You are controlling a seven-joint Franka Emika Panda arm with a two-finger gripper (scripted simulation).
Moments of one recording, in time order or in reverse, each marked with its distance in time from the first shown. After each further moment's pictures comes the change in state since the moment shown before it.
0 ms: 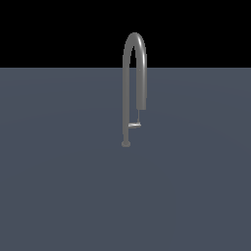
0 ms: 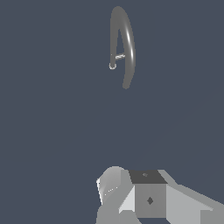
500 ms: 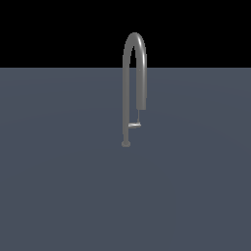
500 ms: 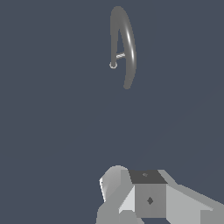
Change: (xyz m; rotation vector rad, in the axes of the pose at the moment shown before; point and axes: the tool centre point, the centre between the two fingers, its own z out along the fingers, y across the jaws) arm 0.008 -0.001 0.001 0.015 -0.020 0.016
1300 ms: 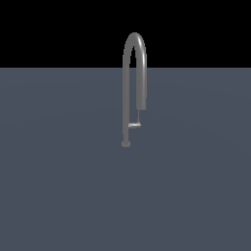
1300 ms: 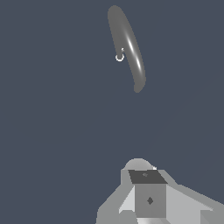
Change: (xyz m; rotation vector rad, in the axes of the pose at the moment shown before) arm 0.066 -0.002 0.015 0.130 -0.174 0.132
